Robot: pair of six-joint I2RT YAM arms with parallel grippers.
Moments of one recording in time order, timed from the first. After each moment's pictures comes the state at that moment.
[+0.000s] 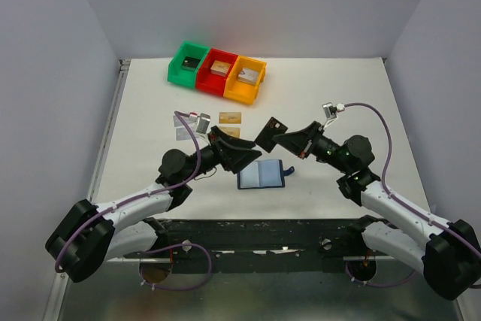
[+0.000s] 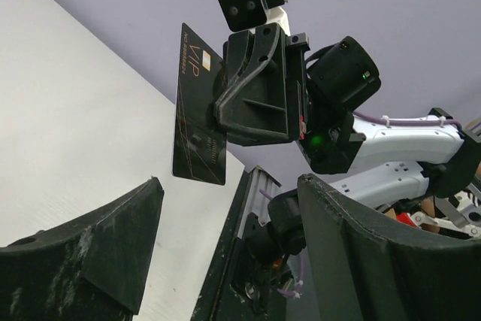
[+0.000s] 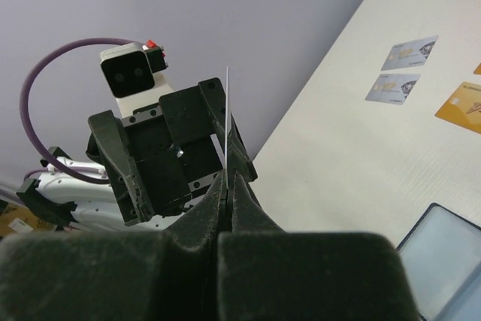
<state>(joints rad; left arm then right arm) -0.71 1.09 0.37 1.05 0.40 -0.86 0.50 0.97 0.43 0.72 -0.49 0.99</state>
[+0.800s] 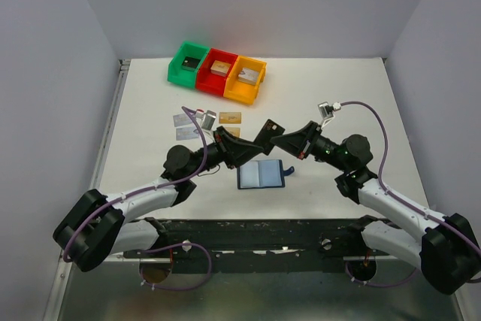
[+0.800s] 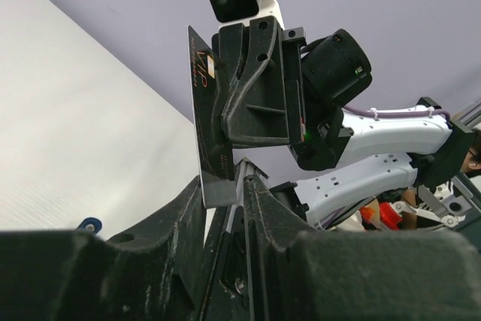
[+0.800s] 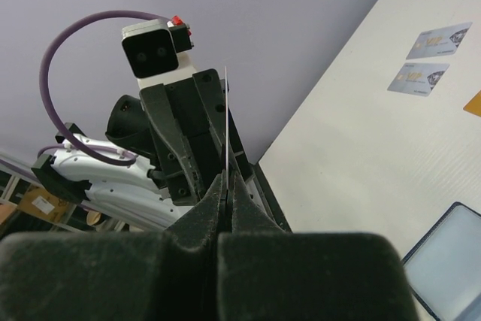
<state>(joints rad) -0.70 1.19 0.40 1.12 0.47 -0.92 0.50 1.02 0.43 0.79 -0.57 1.03</state>
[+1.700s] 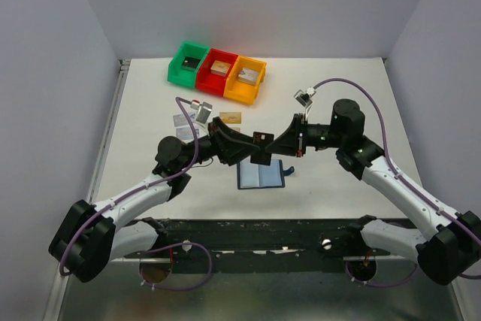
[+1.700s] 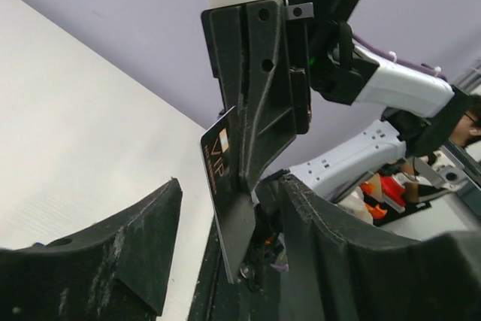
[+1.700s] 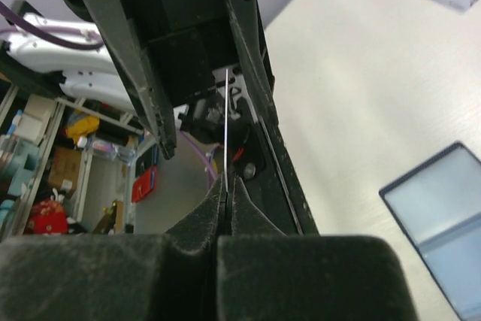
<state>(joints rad) -0.60 1.11 0.49 0.99 0.63 -0.89 0.50 1.08 0.83 0.10 -0.91 0.64</state>
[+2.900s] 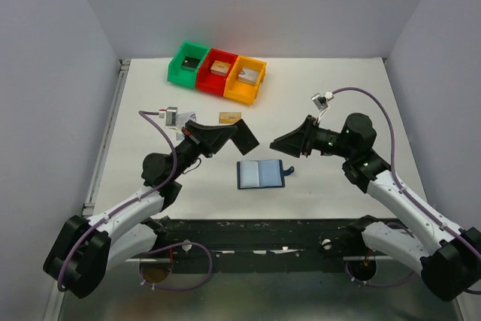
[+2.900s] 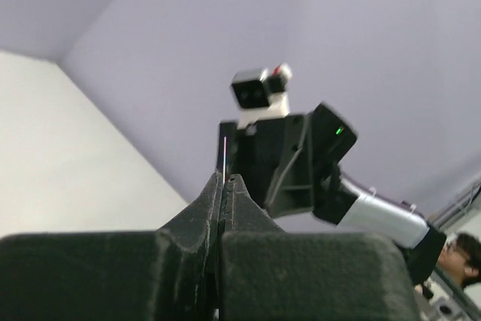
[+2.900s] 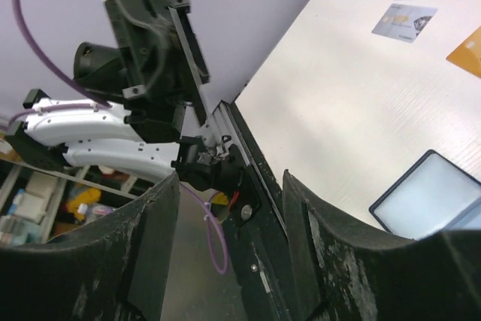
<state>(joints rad) -0.54 1.01 0.34 1.14 0.37 -1.07 0.46 0.95 0.70 0.18 -0.76 0.76</state>
